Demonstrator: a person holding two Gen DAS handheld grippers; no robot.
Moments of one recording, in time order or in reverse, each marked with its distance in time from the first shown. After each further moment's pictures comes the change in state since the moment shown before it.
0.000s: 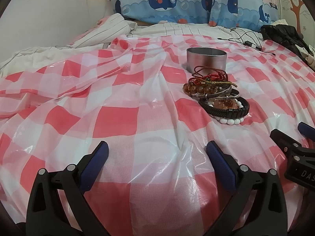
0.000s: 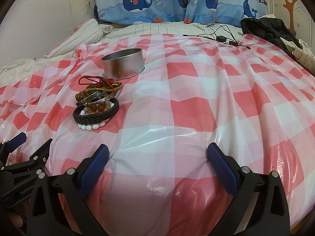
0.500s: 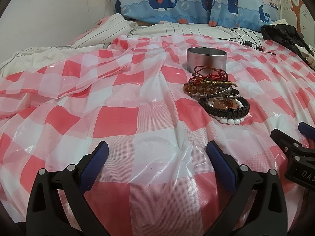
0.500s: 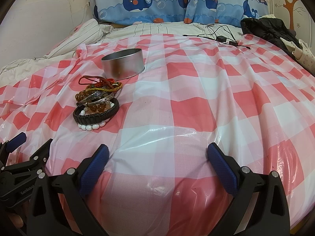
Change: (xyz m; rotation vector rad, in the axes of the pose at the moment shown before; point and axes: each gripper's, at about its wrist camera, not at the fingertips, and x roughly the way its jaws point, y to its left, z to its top) left arm 0.000 -0.002 -0.002 0.001 -0.004 0.004; right arm 0.000 0.000 0.000 -0.002 -0.001 -0.002
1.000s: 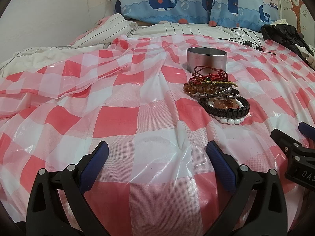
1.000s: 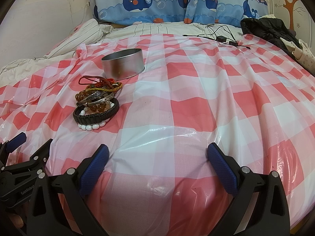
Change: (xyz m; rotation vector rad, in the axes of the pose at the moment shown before) left arm 0.000 -0.001 -0.001 0.001 -0.002 0.003; right arm 0.000 0.000 0.000 0.000 0.000 -0.001
